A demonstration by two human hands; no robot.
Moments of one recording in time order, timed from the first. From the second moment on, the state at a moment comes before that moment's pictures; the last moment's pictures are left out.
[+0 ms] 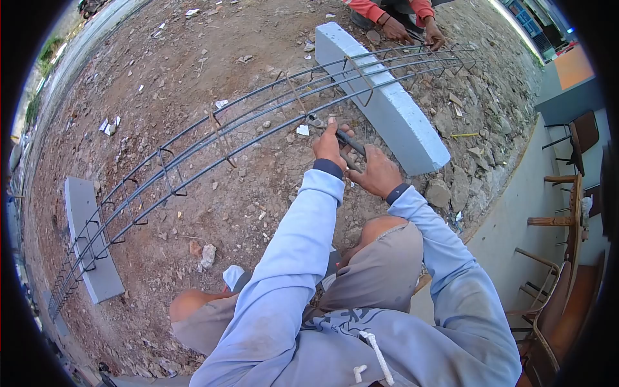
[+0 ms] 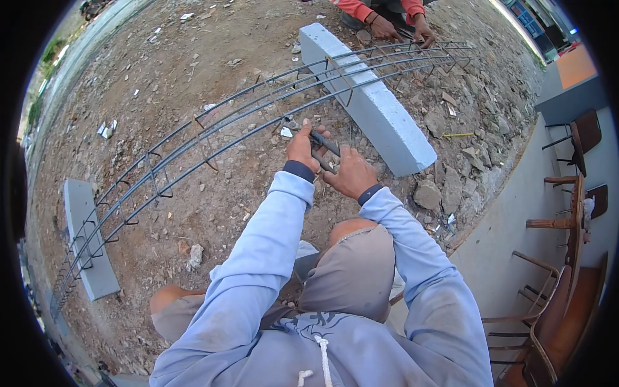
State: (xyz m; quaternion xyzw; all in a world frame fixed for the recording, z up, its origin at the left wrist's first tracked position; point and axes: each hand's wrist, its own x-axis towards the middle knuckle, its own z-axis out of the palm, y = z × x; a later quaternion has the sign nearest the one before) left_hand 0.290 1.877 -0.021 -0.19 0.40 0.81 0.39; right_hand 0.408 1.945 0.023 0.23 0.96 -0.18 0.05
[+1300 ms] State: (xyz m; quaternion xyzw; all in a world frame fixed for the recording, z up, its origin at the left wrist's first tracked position) left_hand 0.291 1.901 -0.003 -0.29 0.34 0.83 0.35; right_hand 0.396 1.933 0.030 0.31 0.95 0.03 0.02
